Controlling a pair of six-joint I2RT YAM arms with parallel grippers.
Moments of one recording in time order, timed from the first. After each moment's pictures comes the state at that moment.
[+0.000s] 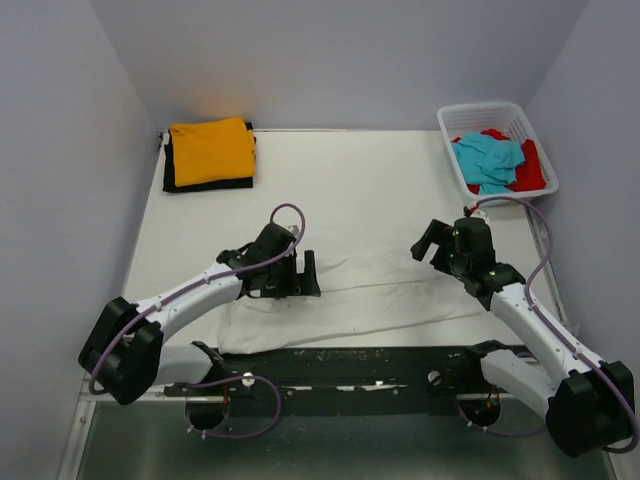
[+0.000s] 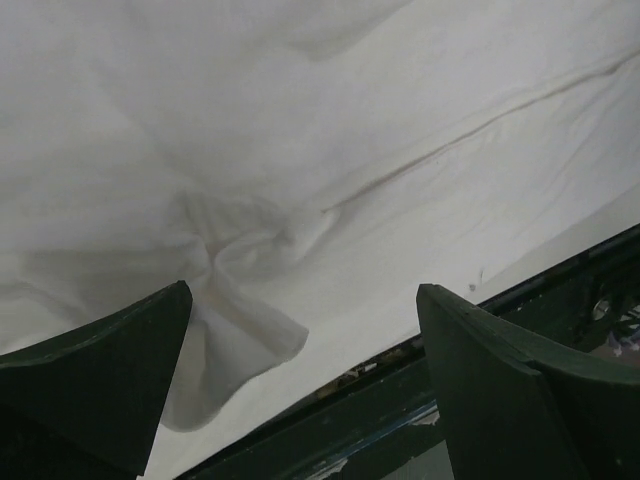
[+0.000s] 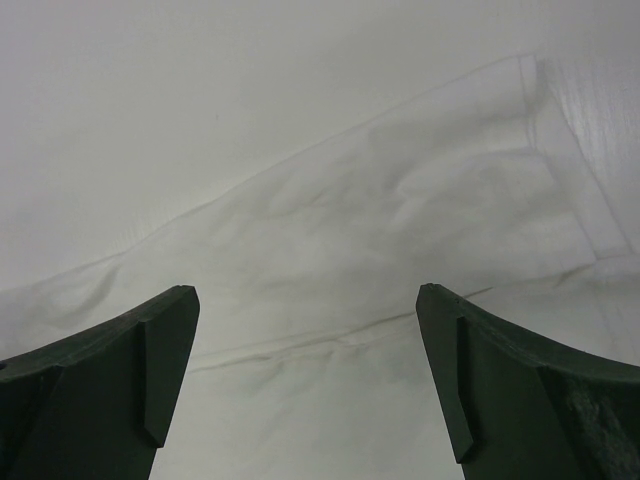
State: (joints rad) left arm -0.59 1.30 0.74 -0.42 0.22 -0.63; right arm 0.27 0.96 0.58 -0.31 0.11 0.58
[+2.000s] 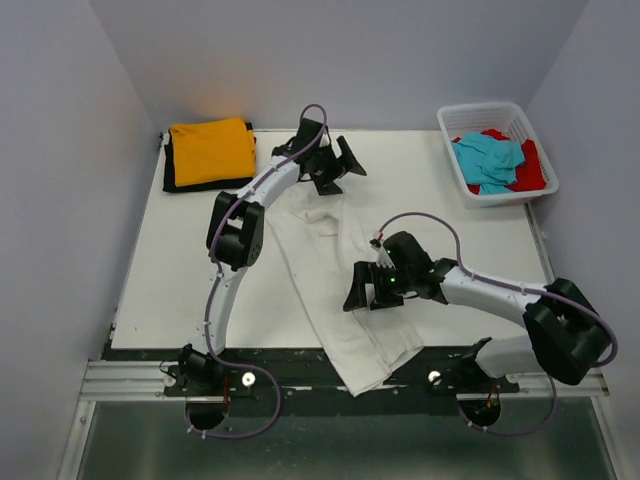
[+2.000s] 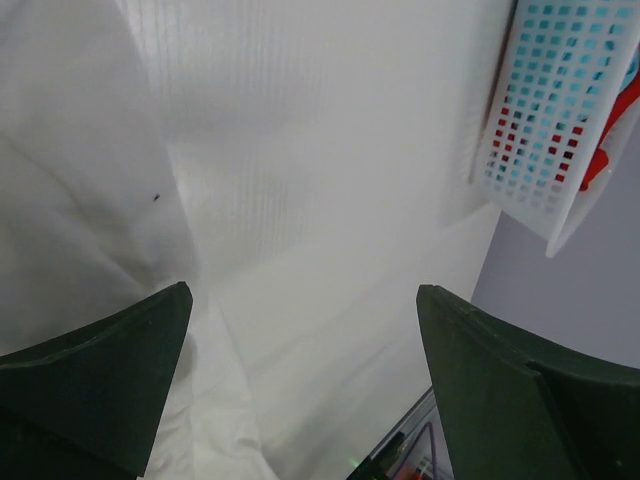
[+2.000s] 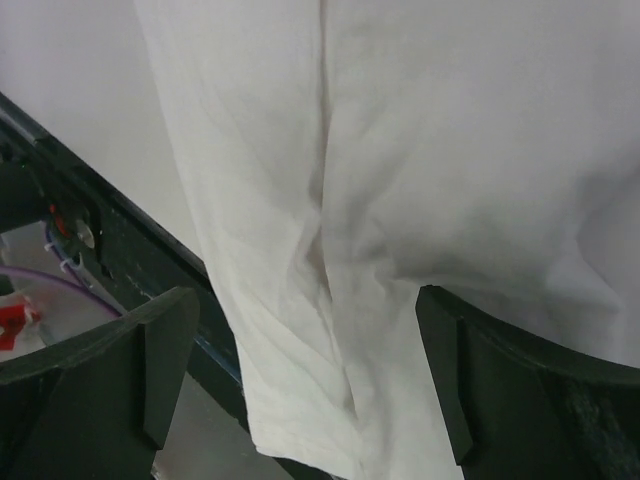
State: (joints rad) left arm -0.41 2.46 2.19 -0.46 0.48 -0.93; right arm 0.70 1.38 0.61 -0.14 -0.44 0.64
